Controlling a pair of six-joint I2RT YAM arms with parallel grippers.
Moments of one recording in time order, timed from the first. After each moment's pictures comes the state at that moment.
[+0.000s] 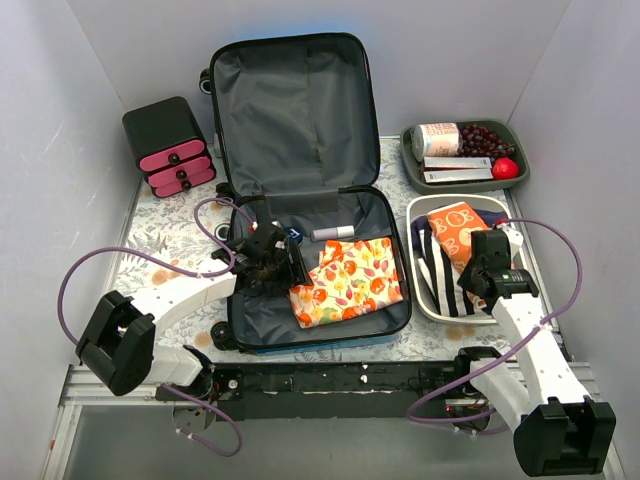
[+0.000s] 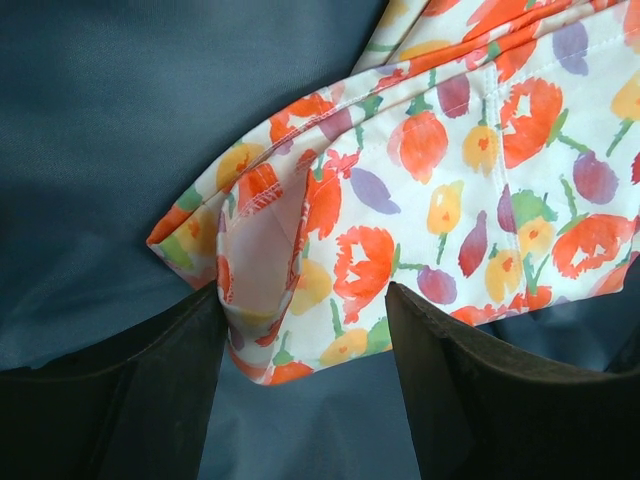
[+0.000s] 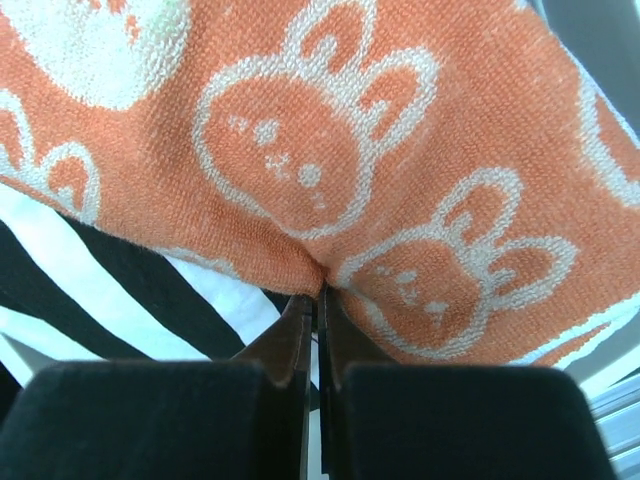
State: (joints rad) left arm -0.67 1.32 0.79 -0.43 0.09 -0.92; right arm 0.09 0.86 0.64 -0.74 0.32 0.50
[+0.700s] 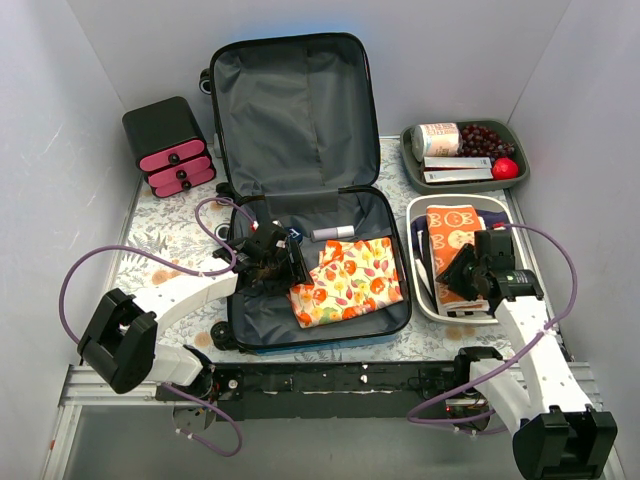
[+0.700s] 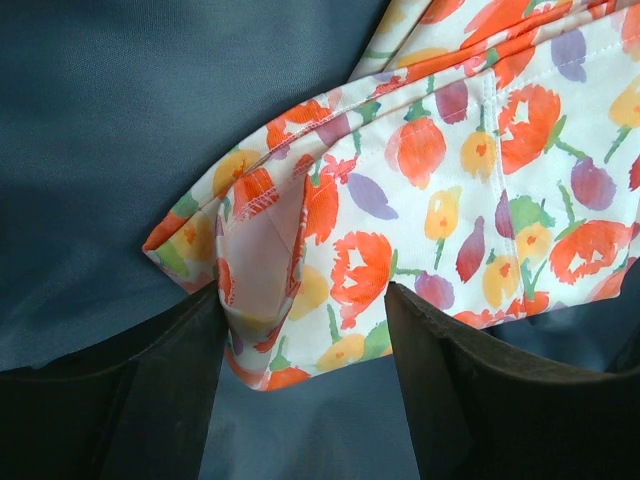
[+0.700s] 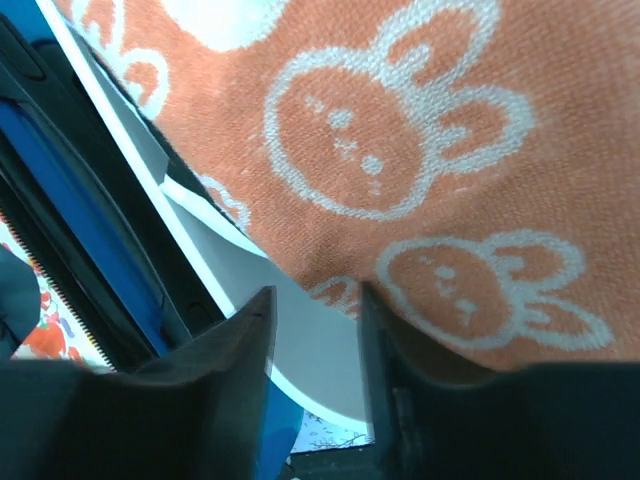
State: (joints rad) left arm -0.67 1.34 0.80 -0.43 0.09 -0.92; right arm 0.09 0.83 0.67 -0.80 -0.04 0.70
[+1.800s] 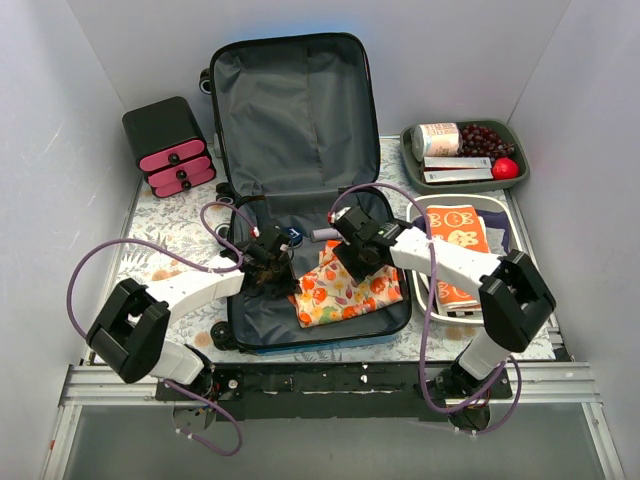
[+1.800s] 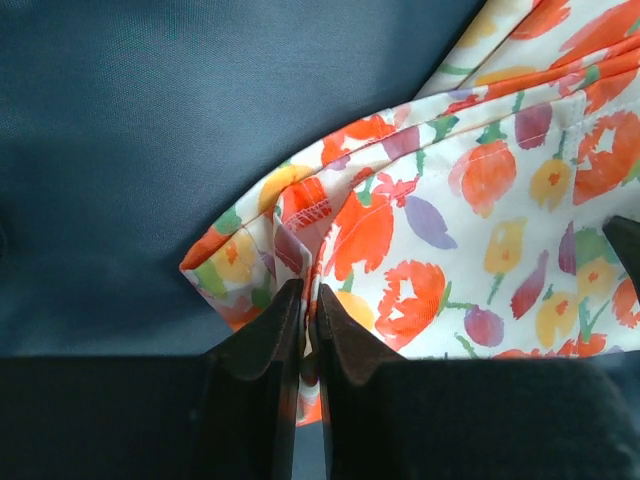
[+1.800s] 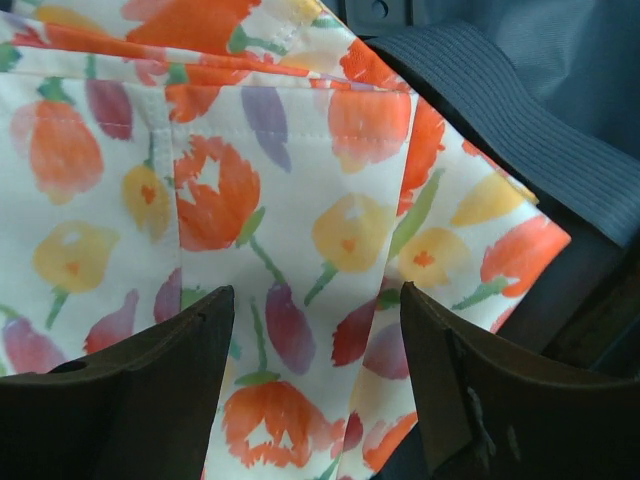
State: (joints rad) left arm -0.67 1.40 0.78 -0.40 0.06 -0.94; right arm 0.85 1.59 1.15 -0.71 0.28 0.09
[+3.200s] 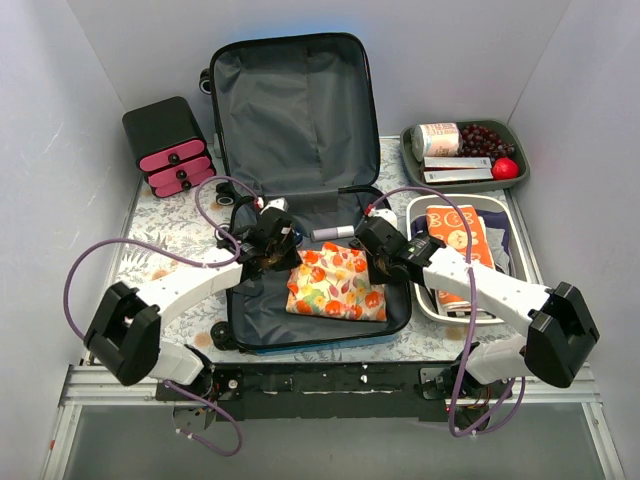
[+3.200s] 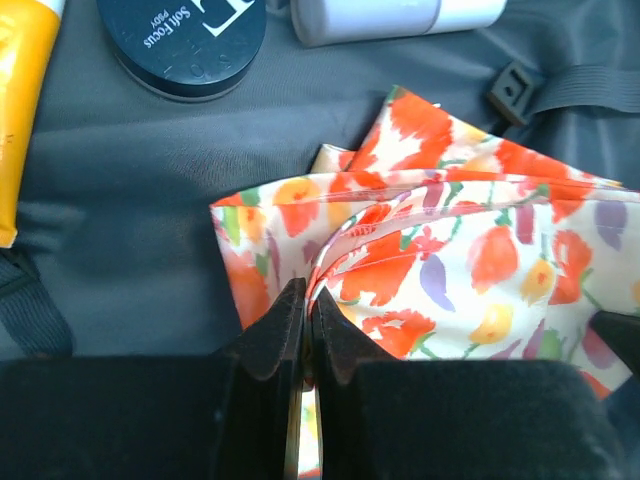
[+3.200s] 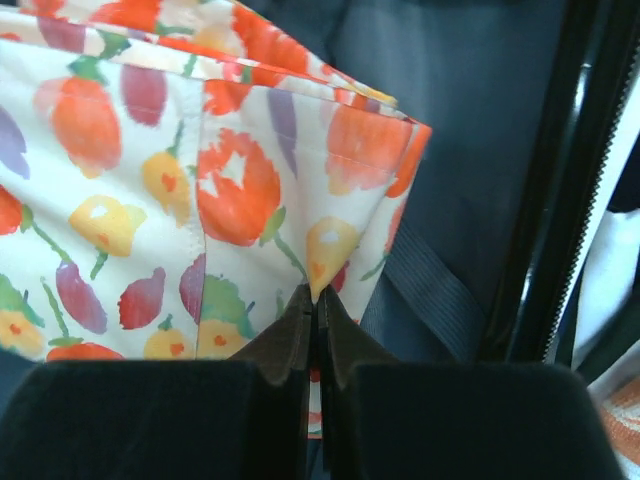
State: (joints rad) left arm -0.67 1.36 0.91 -0.36 -0.10 -0.74; right arm 0.86 1.35 1.01 -0.71 0.28 0.55
